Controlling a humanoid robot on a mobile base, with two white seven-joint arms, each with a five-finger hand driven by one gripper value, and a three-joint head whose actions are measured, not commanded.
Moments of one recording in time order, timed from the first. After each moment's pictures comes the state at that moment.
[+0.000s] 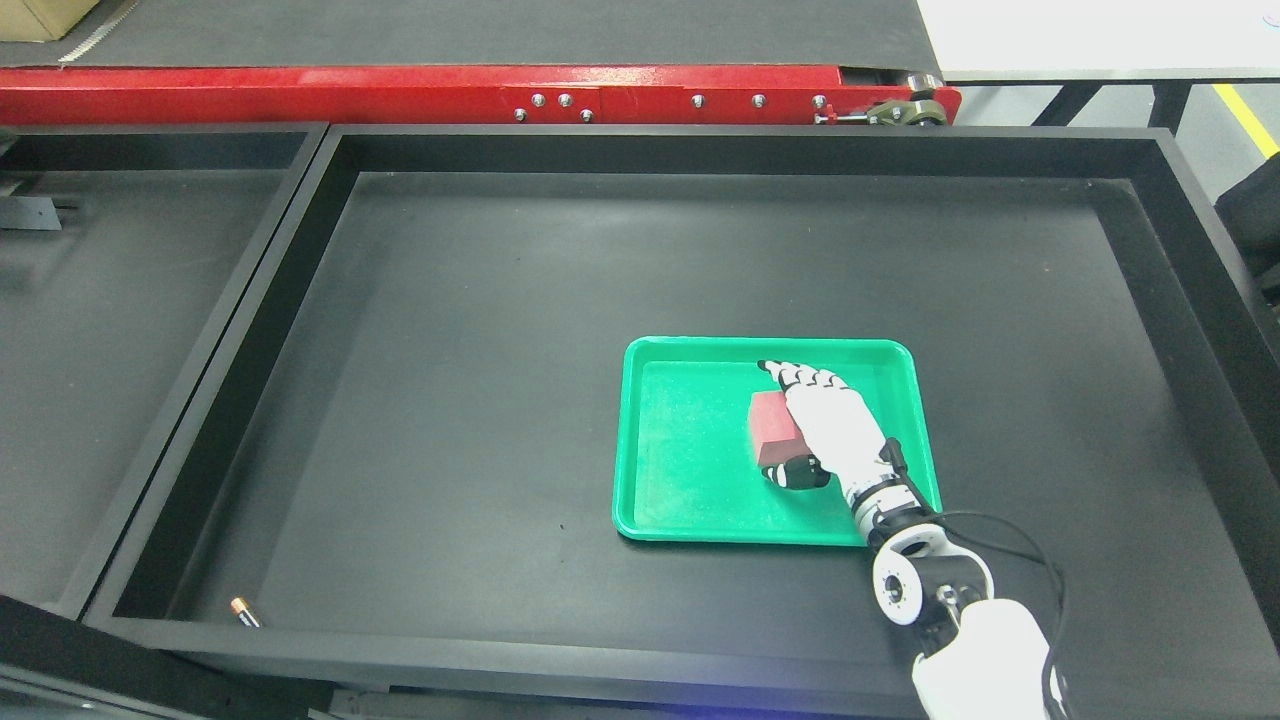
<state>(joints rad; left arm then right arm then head) 0.00 0.00 -0.13 0.00 0.13 -0.12 -0.17 -0.08 0.00 0.28 -1.47 1.13 0.01 0.18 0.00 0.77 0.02</state>
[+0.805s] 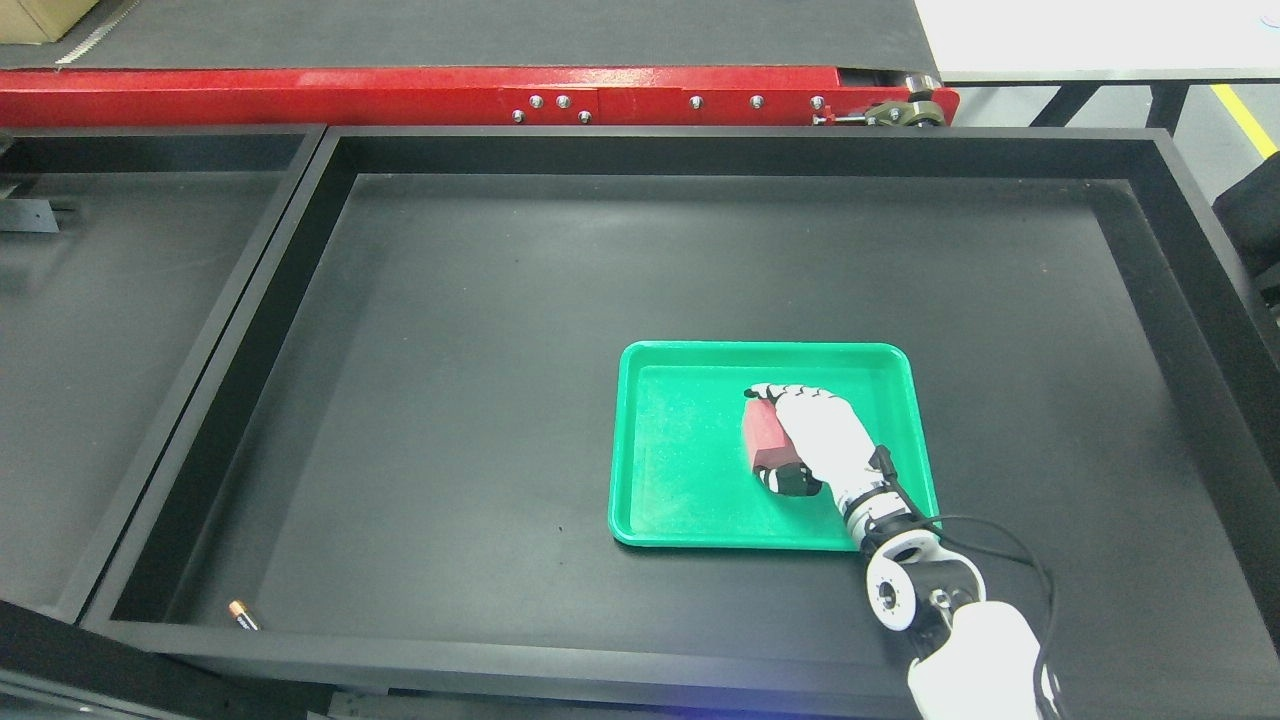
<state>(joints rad) 0.00 0.00 -0.13 0.00 0.13 -0.12 -0.17 -0.09 0.00 0.29 -1.43 1.13 -0.01 0.18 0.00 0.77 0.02</state>
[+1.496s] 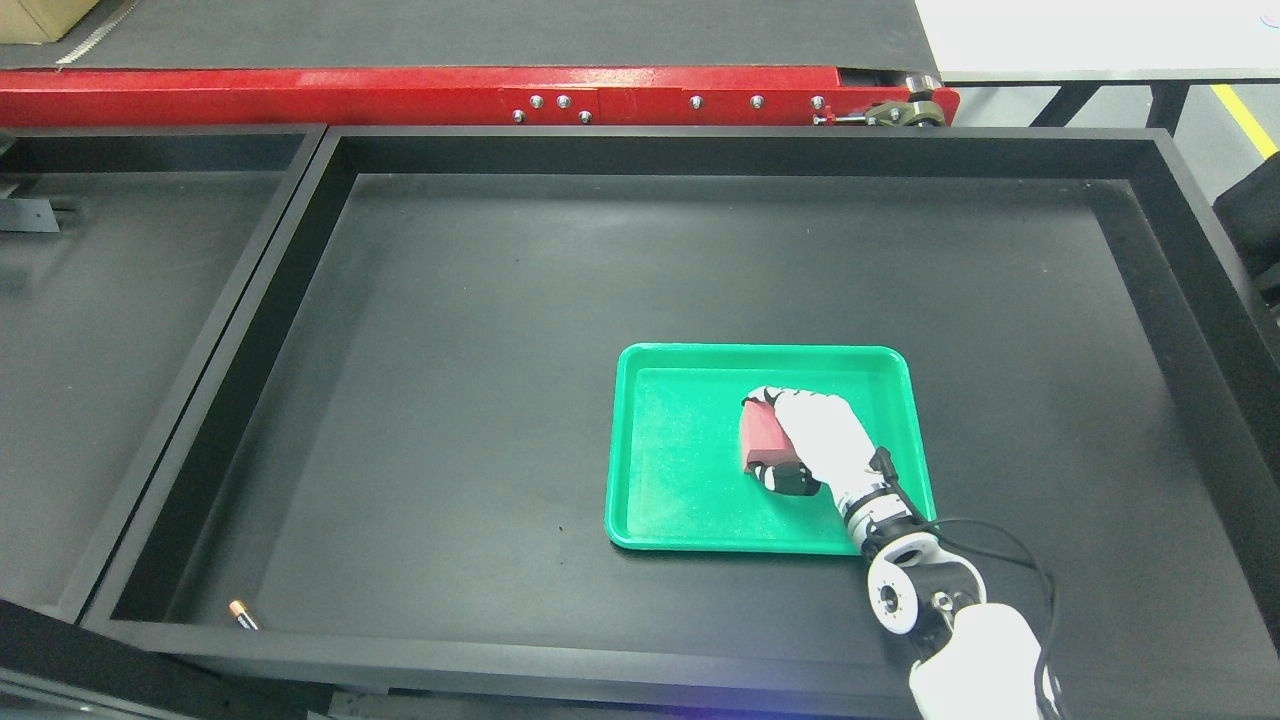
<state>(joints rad) 0.00 0.00 -0.13 0.00 0.13 -0.12 -0.17 -0.08 0.00 0.28 -1.42 1.12 -0.05 0.12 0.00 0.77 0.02</state>
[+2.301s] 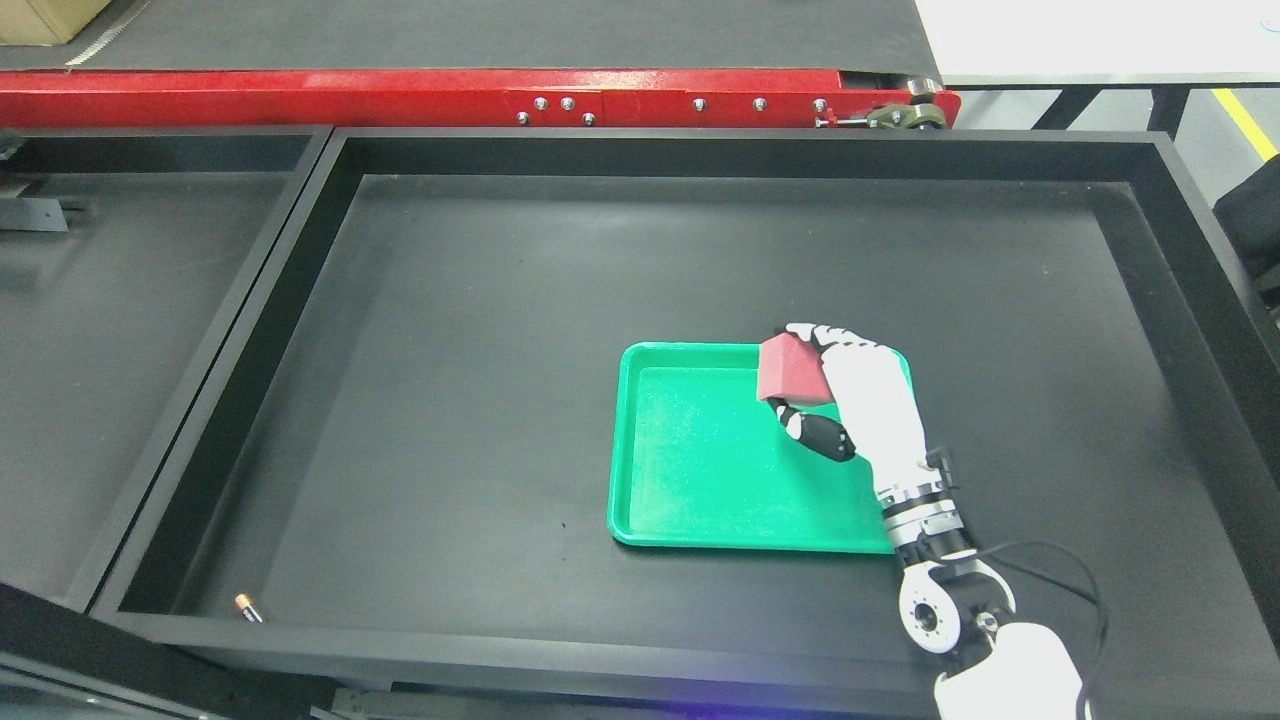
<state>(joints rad) 0.00 0.00 -0.13 0.00 0.13 -0.12 -0.17 -0.02 0.00 0.18 -1.51 1.02 -0.25 -0.25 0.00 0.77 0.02</state>
